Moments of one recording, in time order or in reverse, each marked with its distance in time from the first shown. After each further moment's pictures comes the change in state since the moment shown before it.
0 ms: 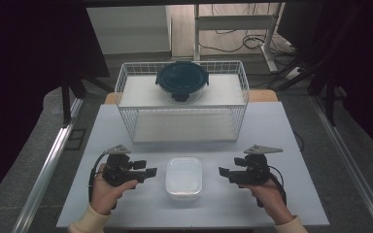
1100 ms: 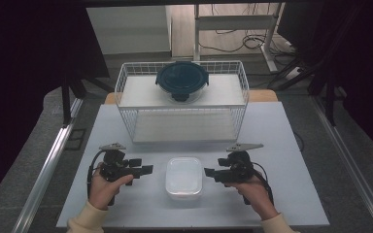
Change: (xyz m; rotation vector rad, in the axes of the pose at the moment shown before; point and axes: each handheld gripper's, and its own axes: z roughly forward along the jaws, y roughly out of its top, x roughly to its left) left arm 0.027 -0.001 0.005 -0.004 -0.091 -0.091; right arm 0.026 0.014 0.031 0.073 0.071 -0.028
